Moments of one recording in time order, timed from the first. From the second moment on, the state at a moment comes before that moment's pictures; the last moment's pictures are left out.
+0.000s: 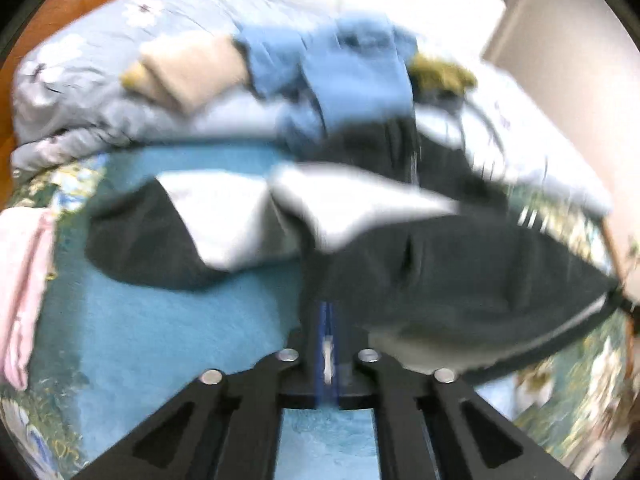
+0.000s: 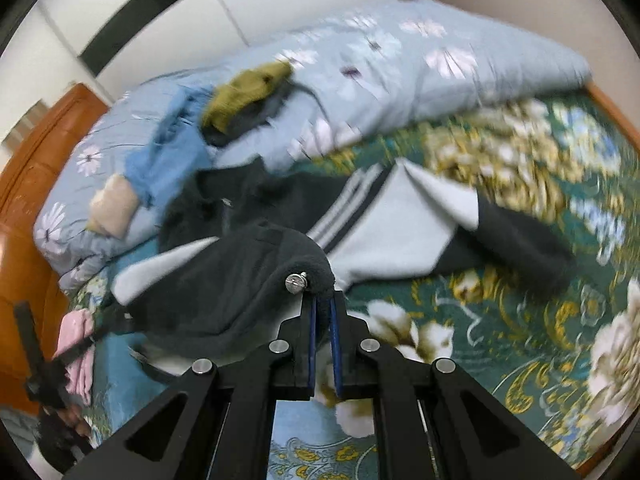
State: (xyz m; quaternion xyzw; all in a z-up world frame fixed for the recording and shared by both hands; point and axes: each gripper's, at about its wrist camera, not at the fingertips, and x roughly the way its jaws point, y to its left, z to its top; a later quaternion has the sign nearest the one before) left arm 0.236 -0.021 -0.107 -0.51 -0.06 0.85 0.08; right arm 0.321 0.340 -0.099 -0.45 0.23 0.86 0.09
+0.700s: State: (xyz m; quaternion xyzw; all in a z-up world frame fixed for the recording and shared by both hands) left arm 0.329 0.080 -0.243 -0.52 0.34 0.75 0.21; right arm 0.329 0.334 -0.128 -0.49 0.21 0.84 0.07
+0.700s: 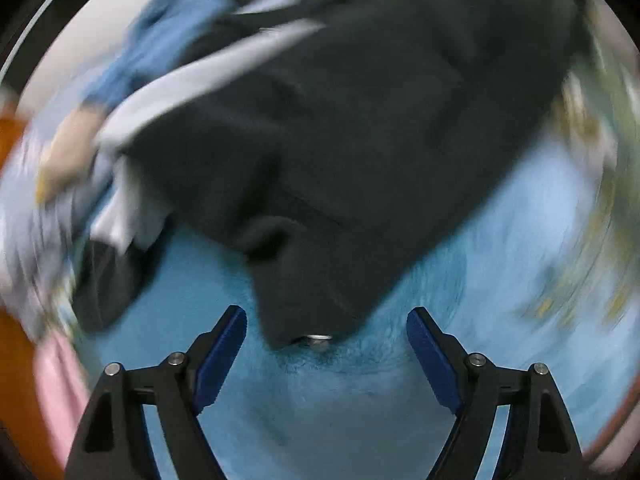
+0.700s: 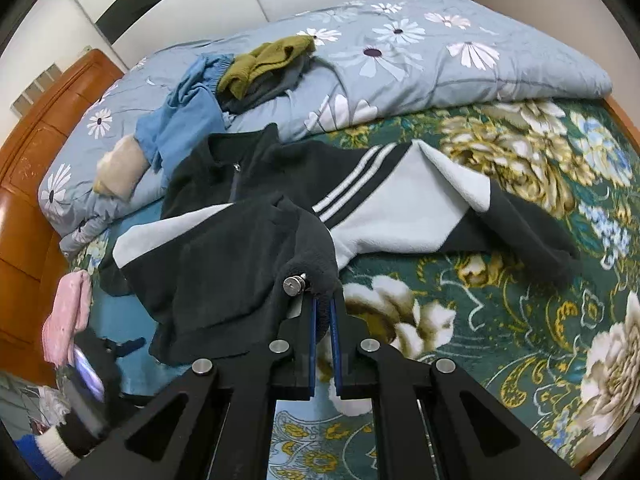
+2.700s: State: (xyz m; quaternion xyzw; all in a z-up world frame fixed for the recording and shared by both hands) left arm 0.424 -0.177 -0.198 -0.61 -0.28 0.74 -0.05; right arm 0.490 0.326 -0.212 -0.57 0.32 0.75 0.12
